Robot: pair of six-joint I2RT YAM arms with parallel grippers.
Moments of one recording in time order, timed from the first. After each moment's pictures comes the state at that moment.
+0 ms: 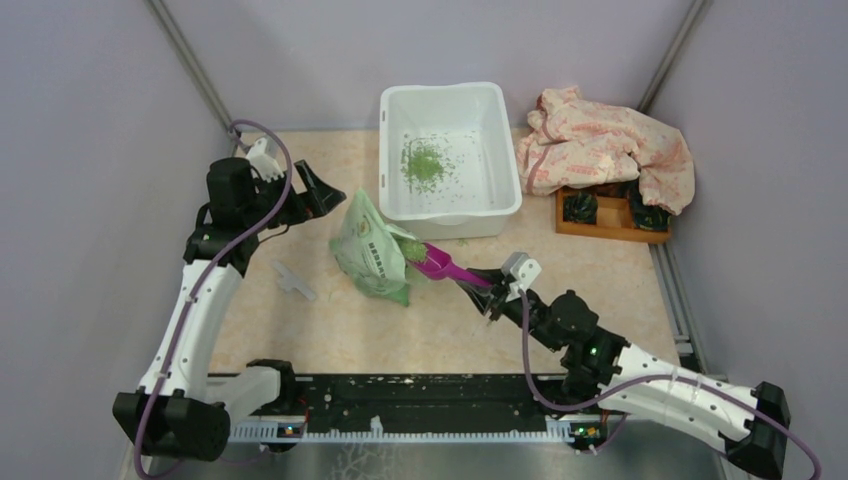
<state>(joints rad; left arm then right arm) -0.09 1.06 1.08 -0.45 0.39 -0.45 1.05 0.50 0.30 0.30 0.17 -0.04</state>
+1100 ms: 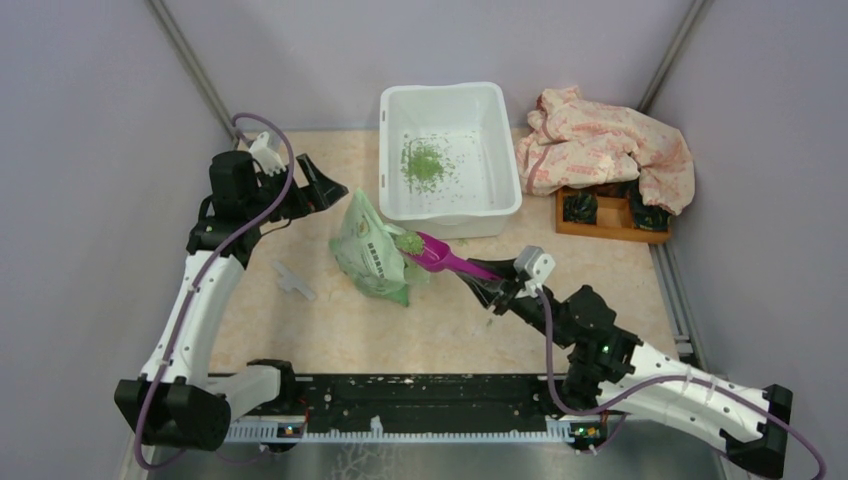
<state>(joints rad) -0.09 1.11 1.11 -0.43 0.41 -0.45 1.07 0.48 0.42 0.26 0.14 -0.07</state>
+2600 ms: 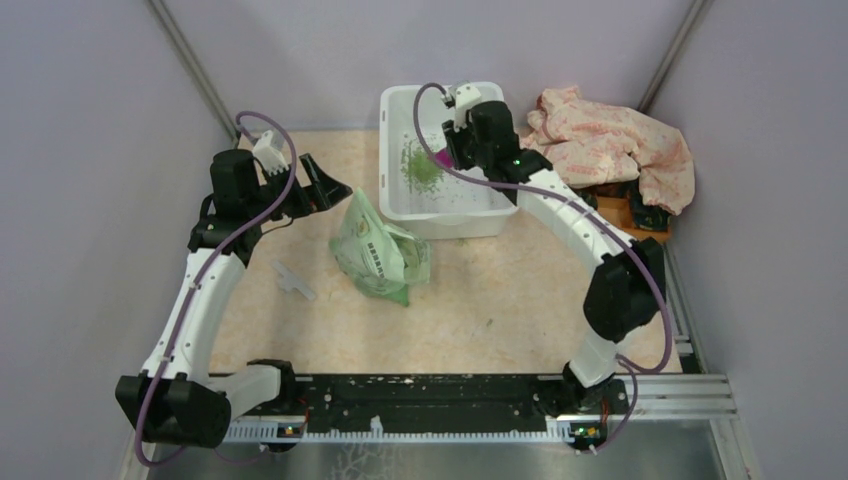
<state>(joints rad) -0.09 1.13 1.11 -0.40 0.48 -0.45 0.52 1.65 1.48 -0.18 0.02 -0.08</state>
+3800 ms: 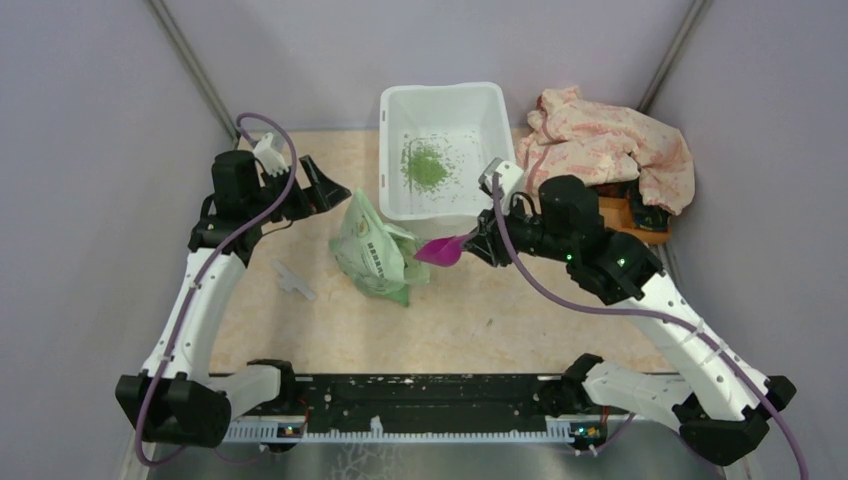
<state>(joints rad) -0.09 1.13 1.12 -0.43 0.46 -0.45 0.71 0.96 1.25 -0.67 -0.28 -0.02</state>
